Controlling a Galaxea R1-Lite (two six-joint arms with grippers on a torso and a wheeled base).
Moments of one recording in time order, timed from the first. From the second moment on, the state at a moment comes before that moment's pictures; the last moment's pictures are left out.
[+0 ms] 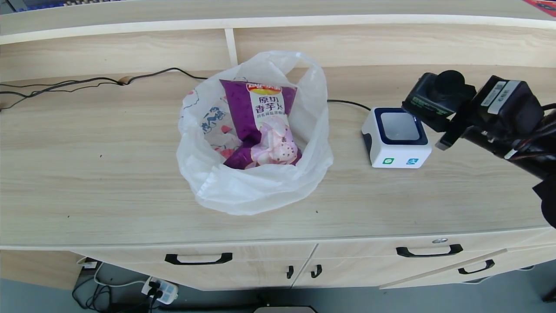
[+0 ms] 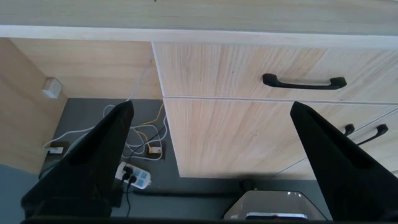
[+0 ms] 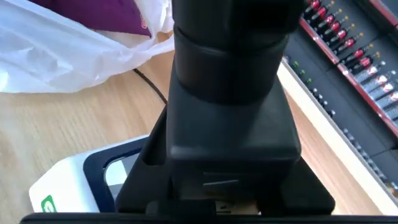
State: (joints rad) left arm 0.00 0.00 0.00 -0.03 0.00 0.03; right arm 0.10 1.69 -0.85 -1.23 0.69 -0.82
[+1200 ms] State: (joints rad) left arm 0.00 0.00 0.00 -0.03 0.00 0.03; right arm 0.16 1.66 -0.80 -1.24 0.51 -0.77
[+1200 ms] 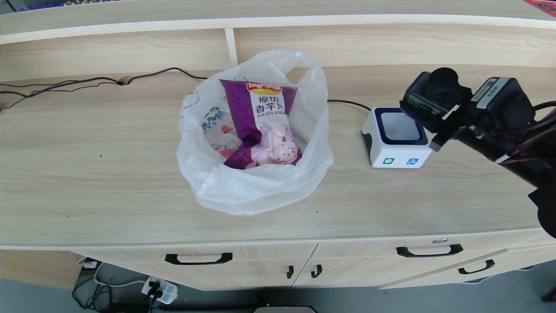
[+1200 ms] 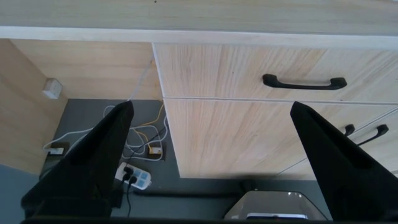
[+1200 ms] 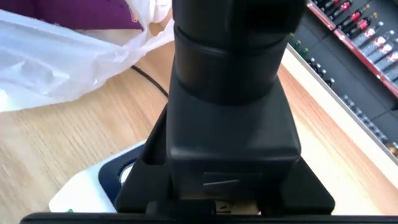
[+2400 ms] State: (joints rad) left arm 0.00 0.00 0.00 -0.03 0.00 0.02; right arm 0.45 1.49 -0.58 -1.25 -0.06 -0.22
